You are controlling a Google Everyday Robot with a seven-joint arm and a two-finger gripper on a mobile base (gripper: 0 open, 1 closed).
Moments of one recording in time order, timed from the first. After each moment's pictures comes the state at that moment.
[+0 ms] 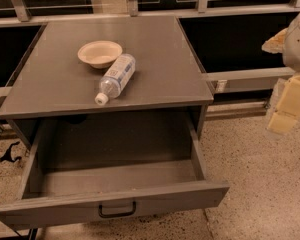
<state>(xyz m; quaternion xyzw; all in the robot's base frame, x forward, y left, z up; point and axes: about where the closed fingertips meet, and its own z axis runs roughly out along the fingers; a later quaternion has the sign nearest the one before) 0.438 -0.214 0.985 -0.60 0.78 -0.04 0.17</state>
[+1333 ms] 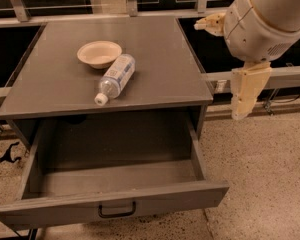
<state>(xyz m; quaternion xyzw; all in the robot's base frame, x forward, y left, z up) 0.479 -0.136 0.999 -0.78 0.57 -0.12 0.21</state>
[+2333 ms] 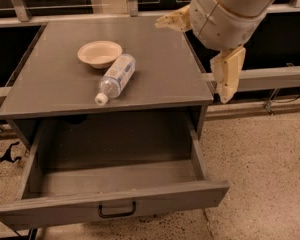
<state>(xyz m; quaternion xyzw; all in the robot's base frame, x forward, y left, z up) 0.497 -0.089 1.006 -0.88 0.40 -0.15 0.18</state>
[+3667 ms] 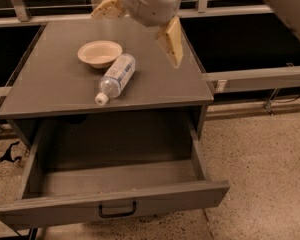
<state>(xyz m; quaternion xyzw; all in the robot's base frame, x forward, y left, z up) 0.553 0.011 1.019 -0.95 0.20 -0.18 0.17</state>
